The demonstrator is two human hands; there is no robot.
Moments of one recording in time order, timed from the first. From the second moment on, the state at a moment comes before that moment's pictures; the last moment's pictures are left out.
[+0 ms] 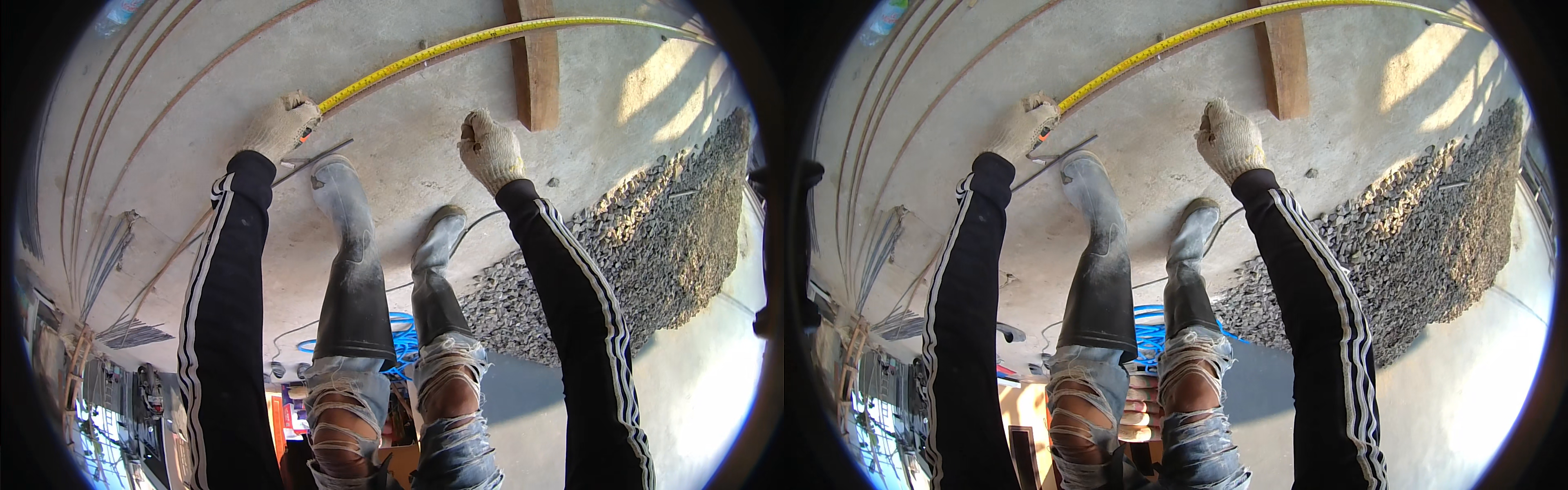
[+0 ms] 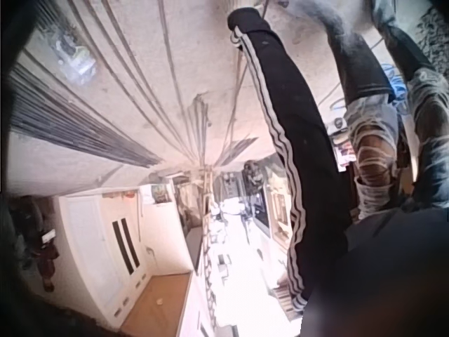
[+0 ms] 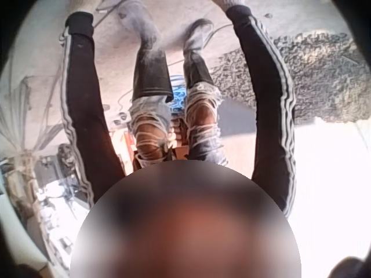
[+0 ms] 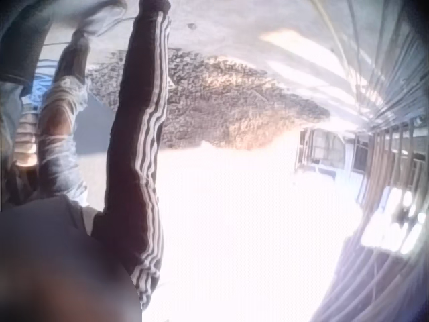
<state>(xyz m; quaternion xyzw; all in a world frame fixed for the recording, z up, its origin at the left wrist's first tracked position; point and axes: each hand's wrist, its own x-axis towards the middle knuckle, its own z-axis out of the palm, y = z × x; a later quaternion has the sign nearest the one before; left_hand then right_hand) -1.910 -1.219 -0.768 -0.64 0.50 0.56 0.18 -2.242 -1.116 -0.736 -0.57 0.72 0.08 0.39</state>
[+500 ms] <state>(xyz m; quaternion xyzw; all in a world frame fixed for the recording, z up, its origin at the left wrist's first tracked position) -1.909 -1.215 -0.767 -0.66 0.47 0.57 0.14 -2.211 -1.184 -0.765 -0.61 0.69 -0.19 0.34</state>
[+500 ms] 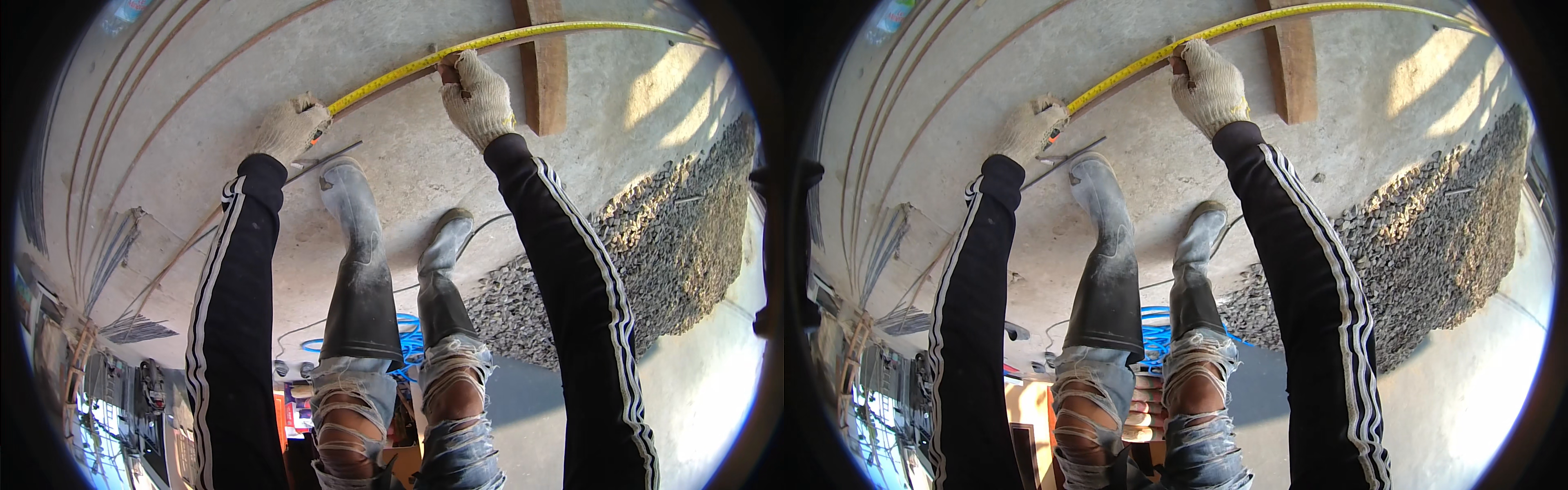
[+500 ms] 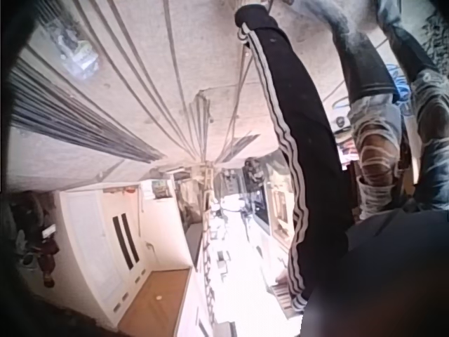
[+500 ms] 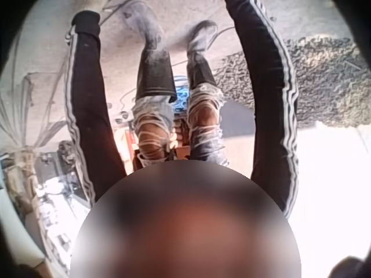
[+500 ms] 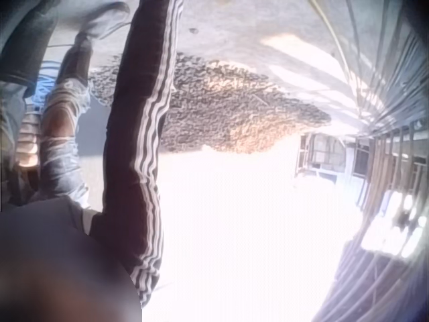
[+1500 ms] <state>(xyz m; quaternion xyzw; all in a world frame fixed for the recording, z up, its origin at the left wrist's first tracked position) -1.914 -1.216 -0.757 -0.66 0.46 0.58 0.13 -2.279 -1.035 -0.730 -0.49 0.78 0.06 0.39</state>
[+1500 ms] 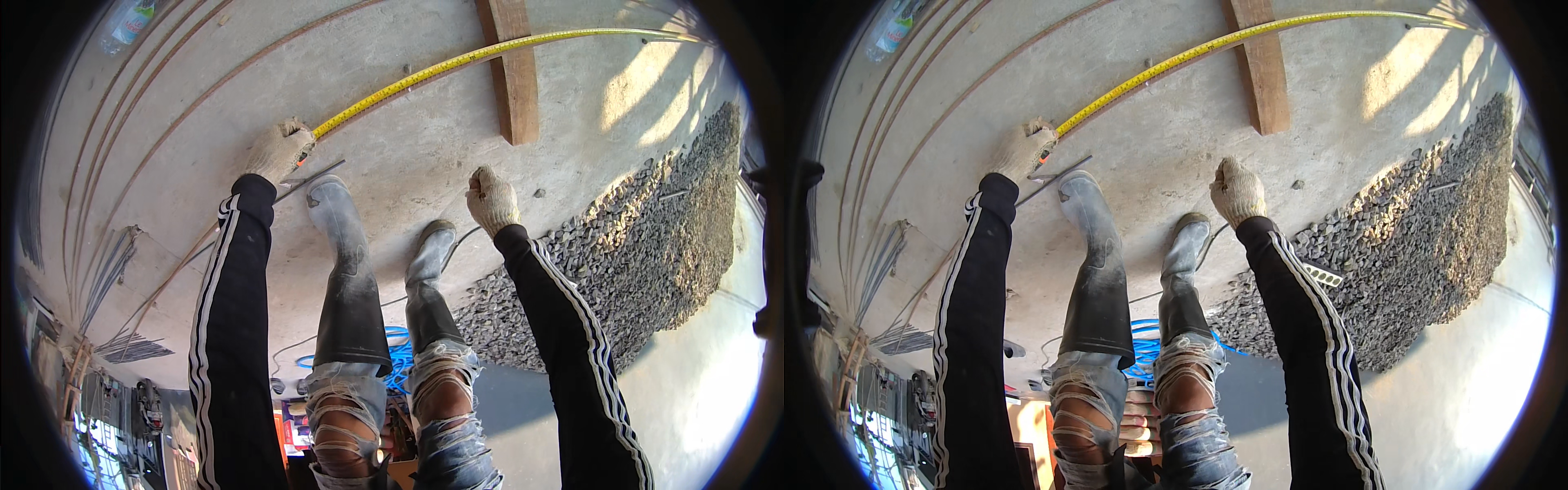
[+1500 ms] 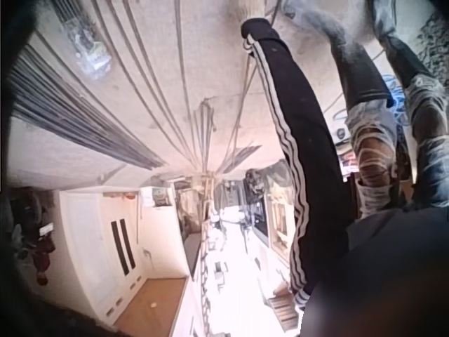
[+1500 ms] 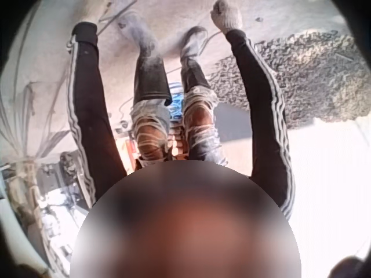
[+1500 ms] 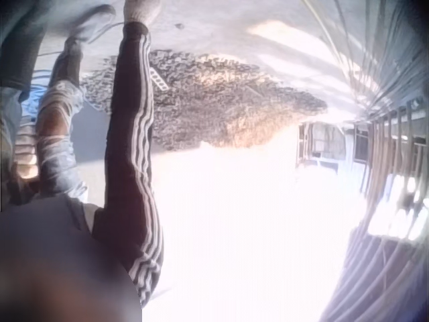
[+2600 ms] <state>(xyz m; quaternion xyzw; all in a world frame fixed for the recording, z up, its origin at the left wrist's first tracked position) -1.911 -1.212 -0.746 -0.65 0.41 0.63 0.11 -2.256 -0.727 -0.508 -0.13 0.83 0.10 0.53</state>
